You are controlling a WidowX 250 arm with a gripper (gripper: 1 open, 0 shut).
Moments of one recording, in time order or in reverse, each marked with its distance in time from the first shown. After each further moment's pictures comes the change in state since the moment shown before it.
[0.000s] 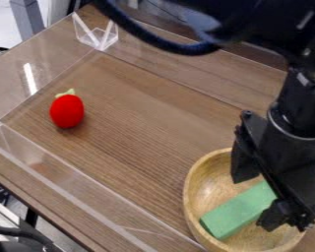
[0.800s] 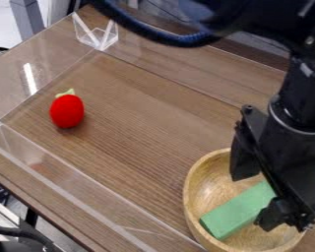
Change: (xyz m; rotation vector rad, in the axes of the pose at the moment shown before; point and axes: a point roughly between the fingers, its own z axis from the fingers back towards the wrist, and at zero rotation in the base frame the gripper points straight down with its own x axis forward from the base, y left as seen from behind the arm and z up) arm -0.006 -0.002 0.009 -0.002 0.013 -0.022
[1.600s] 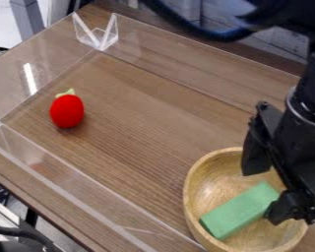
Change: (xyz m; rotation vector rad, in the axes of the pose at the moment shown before) arm 0.012 0.003 -0.002 -0.004 0.038 -0.068
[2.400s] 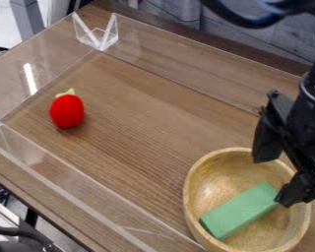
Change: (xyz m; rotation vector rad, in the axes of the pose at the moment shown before) arm 0.020 0.015 -0.004 -0.017 0.023 0.032
